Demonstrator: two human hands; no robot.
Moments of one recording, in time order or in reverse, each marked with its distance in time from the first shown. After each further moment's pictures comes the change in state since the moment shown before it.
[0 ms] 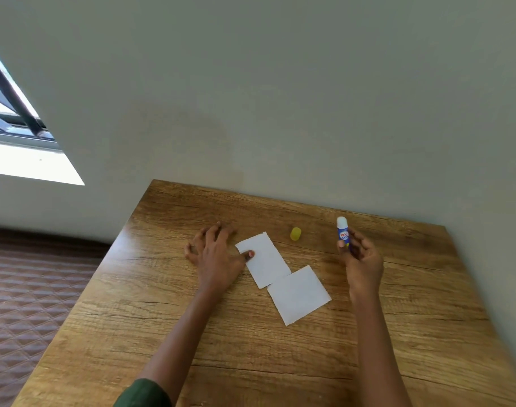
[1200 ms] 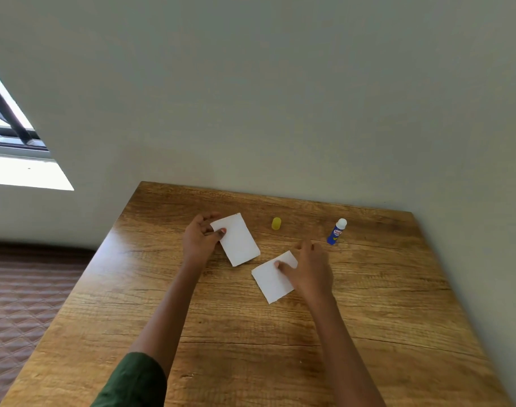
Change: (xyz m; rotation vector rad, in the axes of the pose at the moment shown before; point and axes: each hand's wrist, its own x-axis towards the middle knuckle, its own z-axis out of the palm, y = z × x) left_hand -0.001 0.009 -0.027 -0.807 -0.040 -0.109; right_hand -0.063 -0.004 0.012 -0.995 -0.238 -0.222
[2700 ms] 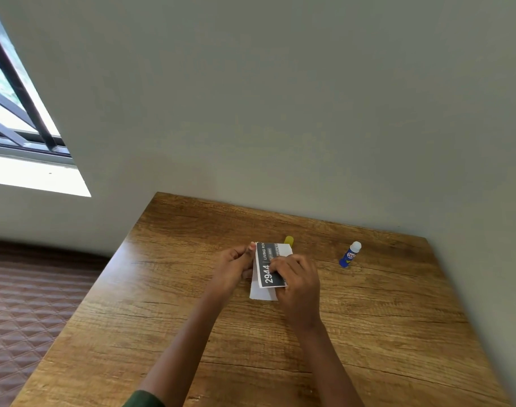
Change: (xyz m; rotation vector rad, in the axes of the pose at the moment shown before) left_hand -0.033 0.009 0.018 -0.457 -0.385 -0.142; right_hand -0.010 -0.031 0.020 0.172 0.516 -0.701
